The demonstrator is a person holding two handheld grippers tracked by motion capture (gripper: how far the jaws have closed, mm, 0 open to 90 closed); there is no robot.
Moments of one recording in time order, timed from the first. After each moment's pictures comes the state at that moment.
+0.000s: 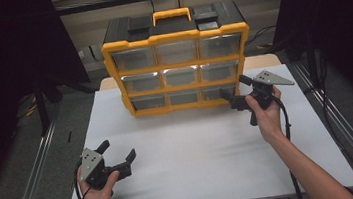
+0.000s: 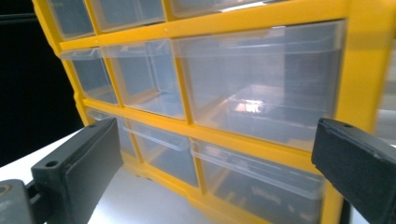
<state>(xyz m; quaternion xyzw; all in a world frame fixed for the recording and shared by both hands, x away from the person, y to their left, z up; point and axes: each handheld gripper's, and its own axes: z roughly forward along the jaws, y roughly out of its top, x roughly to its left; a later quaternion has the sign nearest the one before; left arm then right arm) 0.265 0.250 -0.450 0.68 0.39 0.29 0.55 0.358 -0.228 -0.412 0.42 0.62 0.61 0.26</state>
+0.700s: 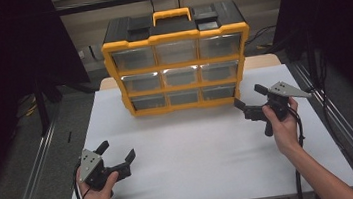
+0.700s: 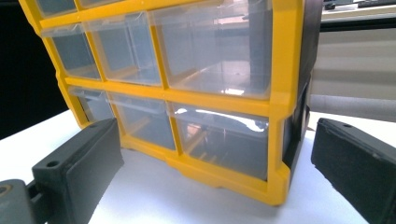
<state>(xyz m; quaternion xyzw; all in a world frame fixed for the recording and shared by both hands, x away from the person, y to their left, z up) 0.263 0.251 -0.450 0.68 0.39 0.29 0.56 0.322 -0.255 -0.425 0.45 0.62 0.58 0.29</state>
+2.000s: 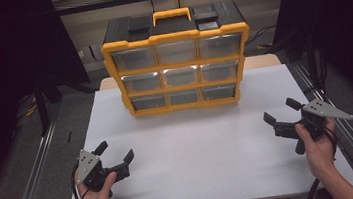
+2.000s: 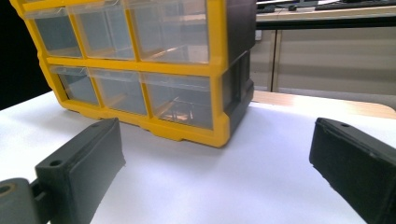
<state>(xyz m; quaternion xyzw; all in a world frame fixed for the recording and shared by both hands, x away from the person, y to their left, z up) 0.261 0.254 -0.449 0.67 0.39 0.29 0.56 0.252 -0.308 -0.431 0.47 0.62 0.54 0.32</state>
